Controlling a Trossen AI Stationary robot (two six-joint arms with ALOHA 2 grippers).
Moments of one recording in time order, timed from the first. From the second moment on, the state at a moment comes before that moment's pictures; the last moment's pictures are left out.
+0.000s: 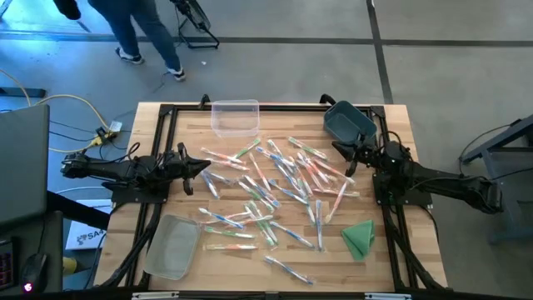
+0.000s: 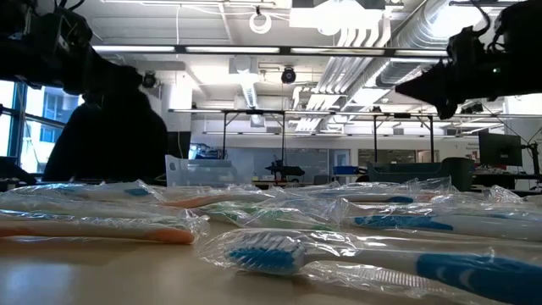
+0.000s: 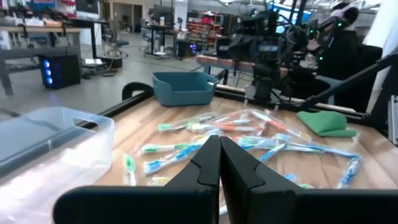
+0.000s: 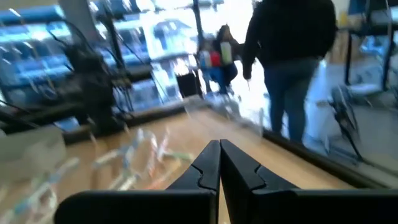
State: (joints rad) left arm -0.15 0.05 0.03 0.06 -0.45 -0.11; right arm -0.42 0.40 0.03 0.41 -0.01 0.16
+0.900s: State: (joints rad) left arm -0.15 0.05 0.04 0.07 -0.47 -0.11; right arm -0.32 0.99 0.53 -0.08 0.29 0.08
